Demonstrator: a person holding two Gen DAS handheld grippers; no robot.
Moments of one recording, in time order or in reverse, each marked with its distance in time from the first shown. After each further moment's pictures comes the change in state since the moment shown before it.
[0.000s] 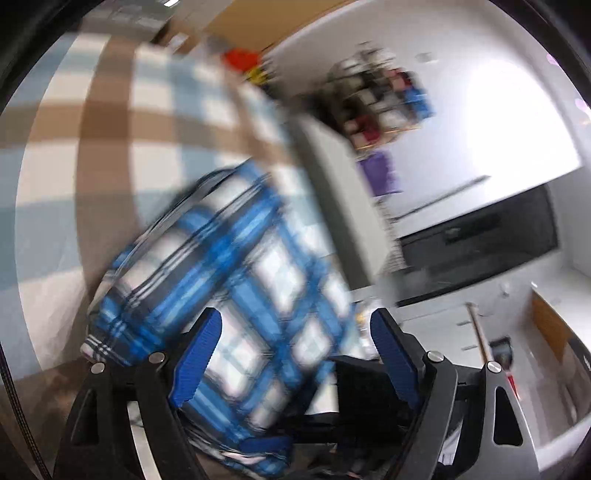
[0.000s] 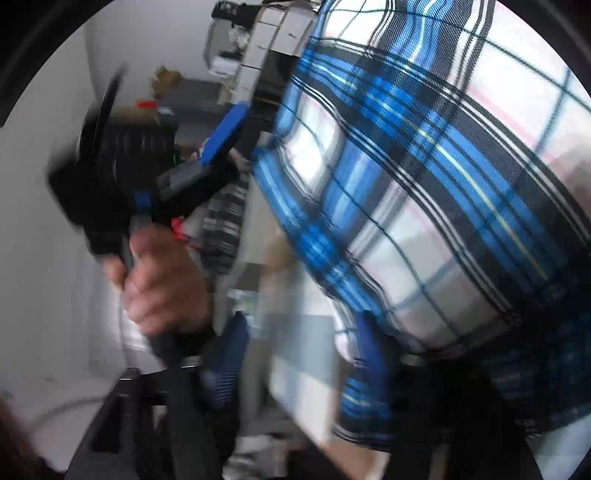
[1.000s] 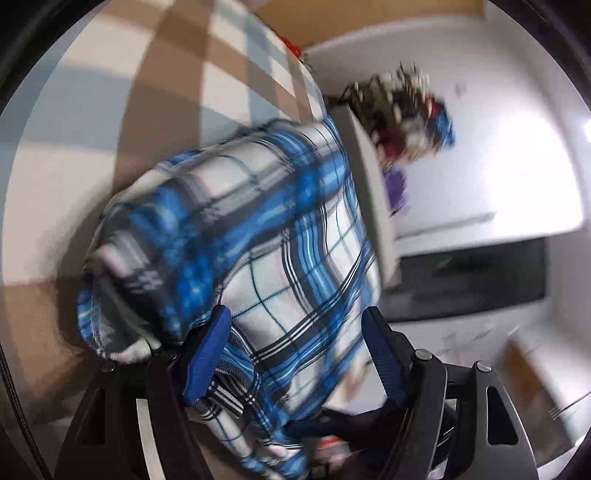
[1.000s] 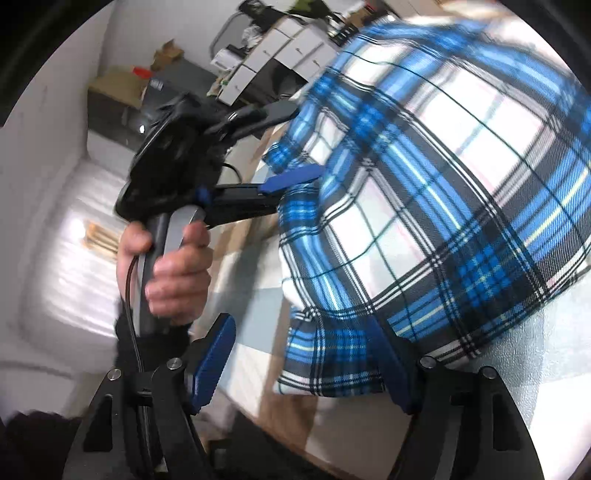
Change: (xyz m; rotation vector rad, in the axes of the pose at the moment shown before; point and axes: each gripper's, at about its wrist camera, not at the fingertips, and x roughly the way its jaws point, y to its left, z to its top) left arm -0.018 0.058 -0.047 -0.246 -0.045 -0.143; right arm -0.033 0.044 -0.035 -0.234 -0.087 -0.277
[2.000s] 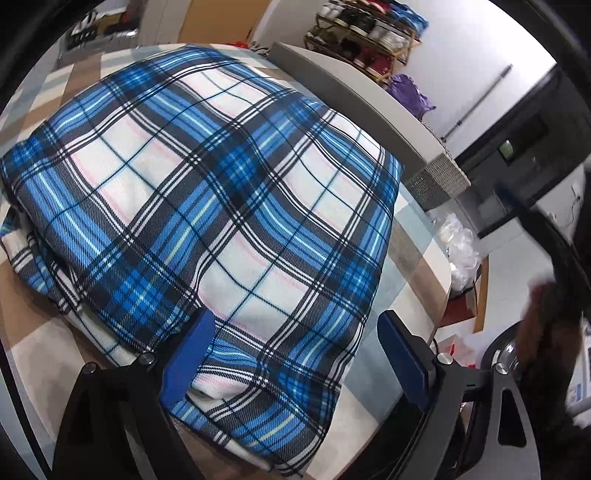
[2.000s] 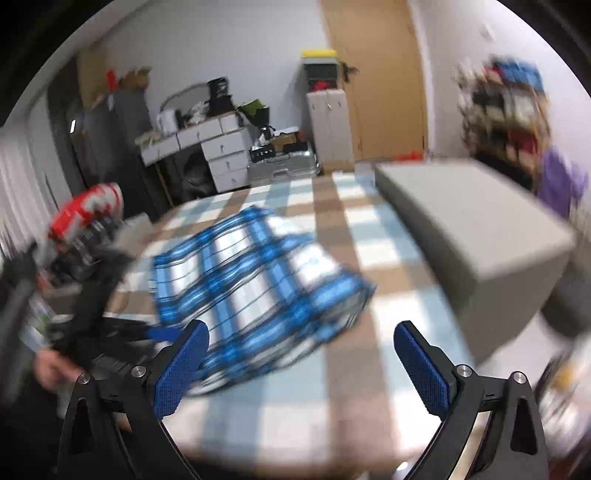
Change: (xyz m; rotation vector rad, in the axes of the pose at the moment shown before) left arm 0.039 -0.067 -0.111 0.568 0.073 0.452; right arm -0.162 0.014 0.011 -0.297 -0.403 -0.681
